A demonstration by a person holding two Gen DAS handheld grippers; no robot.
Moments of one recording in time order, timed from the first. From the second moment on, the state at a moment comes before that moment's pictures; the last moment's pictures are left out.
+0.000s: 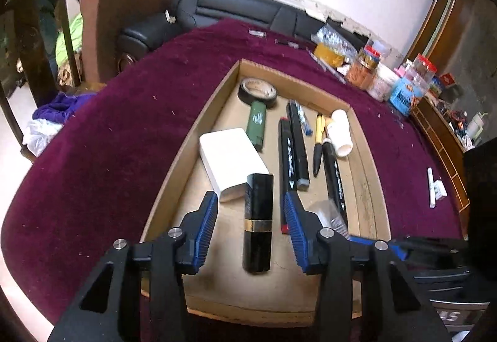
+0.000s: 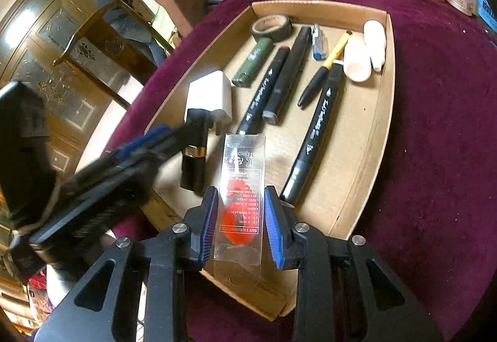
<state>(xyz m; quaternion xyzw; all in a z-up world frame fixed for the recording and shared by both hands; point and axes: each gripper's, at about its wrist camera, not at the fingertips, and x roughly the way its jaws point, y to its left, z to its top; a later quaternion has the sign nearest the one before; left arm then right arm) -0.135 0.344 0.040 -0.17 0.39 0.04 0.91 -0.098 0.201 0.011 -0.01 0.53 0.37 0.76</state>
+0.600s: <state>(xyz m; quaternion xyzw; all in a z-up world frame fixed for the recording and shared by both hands) -0.271 0.312 0.158 -0.12 0.05 0.23 0.97 -0.115 0.156 0.043 0.02 0.43 0.36 0.83</state>
